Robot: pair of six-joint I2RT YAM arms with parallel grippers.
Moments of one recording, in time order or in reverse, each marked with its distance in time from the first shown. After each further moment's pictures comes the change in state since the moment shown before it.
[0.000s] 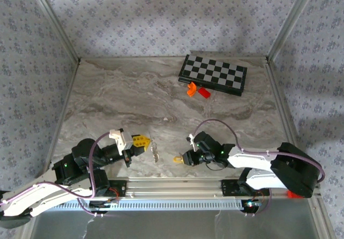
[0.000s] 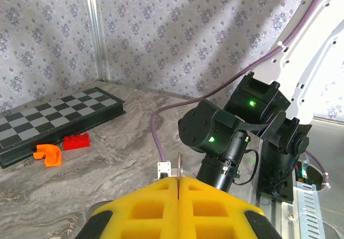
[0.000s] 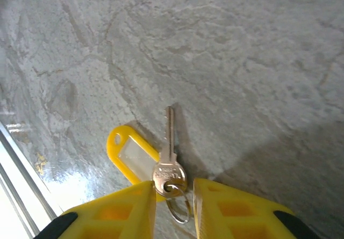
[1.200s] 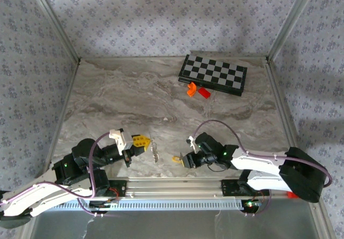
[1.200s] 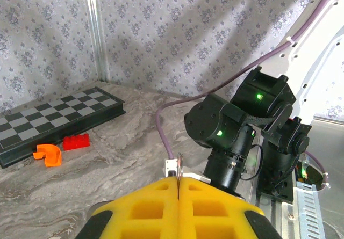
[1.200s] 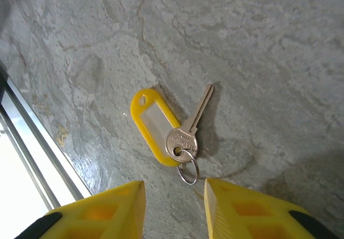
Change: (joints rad) left arm 0.000 0.000 0.000 0.000 0.000 0.000; right arm 0.002 -0.103 -0.003 -0.090 -0.032 -0.042
